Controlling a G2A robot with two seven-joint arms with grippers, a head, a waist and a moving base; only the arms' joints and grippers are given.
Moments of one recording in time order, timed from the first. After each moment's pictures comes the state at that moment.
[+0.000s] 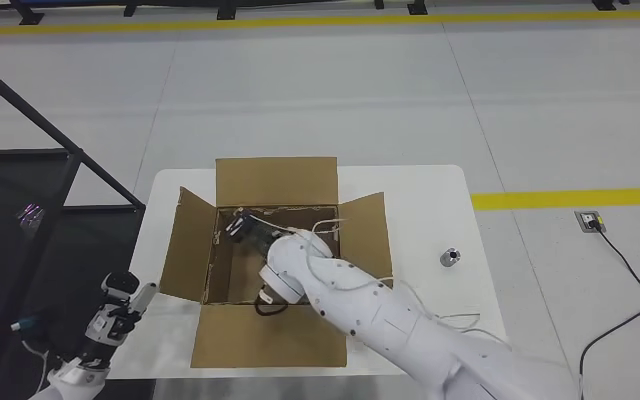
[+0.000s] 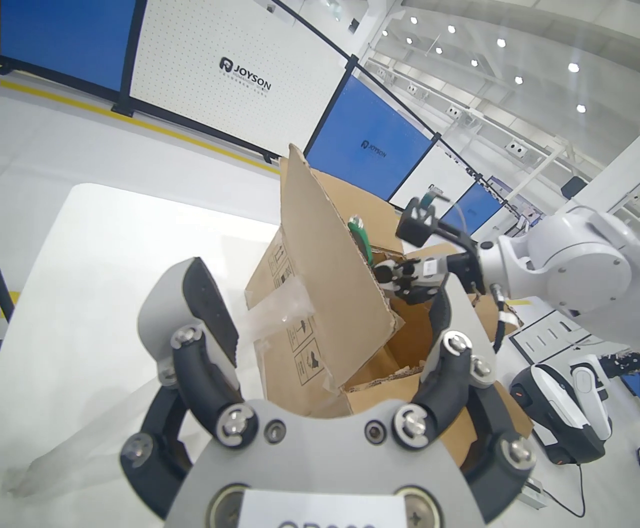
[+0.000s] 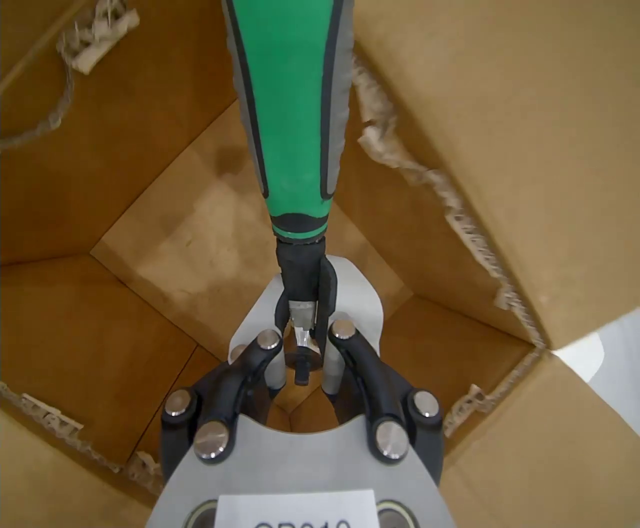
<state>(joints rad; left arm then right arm) 1.64 -1.10 -1.91 -1.71 0.50 -0.68 0.00 -0.23 -1.77 0.38 -0.84 -1.01 0.11 0.94</state>
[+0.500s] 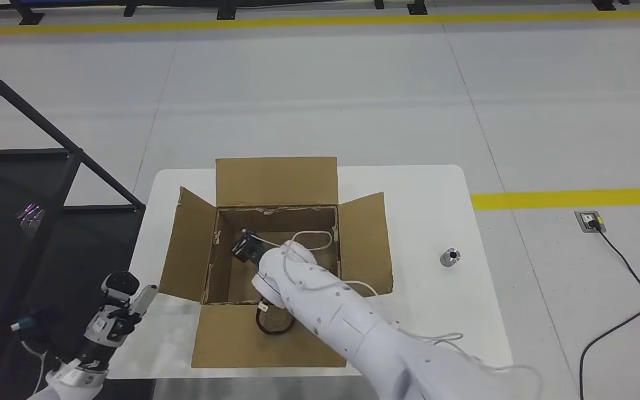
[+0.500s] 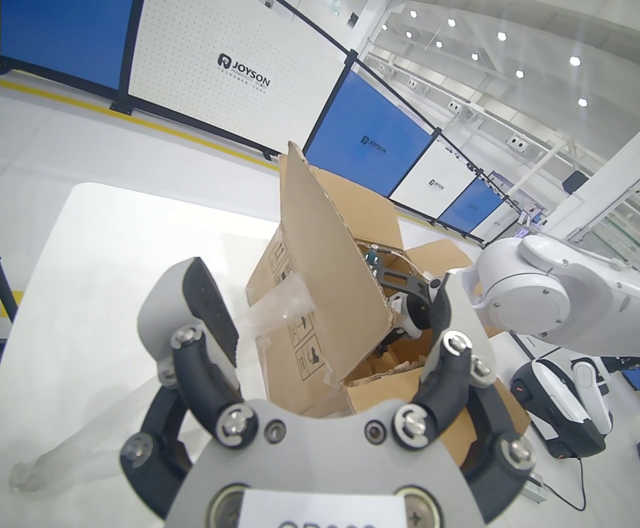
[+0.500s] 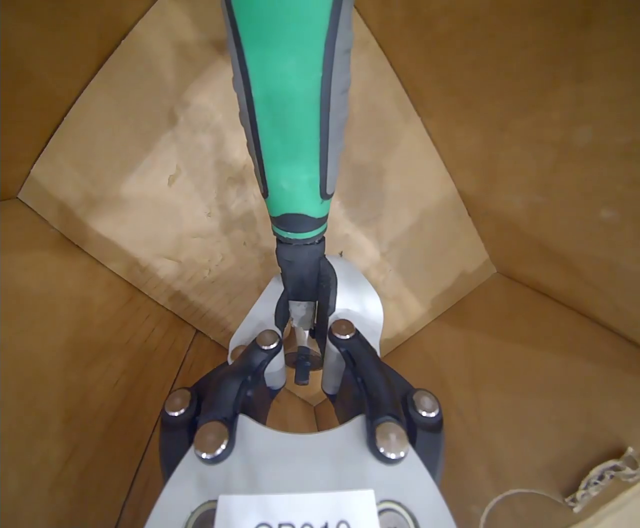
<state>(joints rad) 1.65 -1.10 -1.91 -1.72 0.52 -0.69 -0.01 -0.20 -1.98 0.32 -0.38 -0.95 0.03 0.88</state>
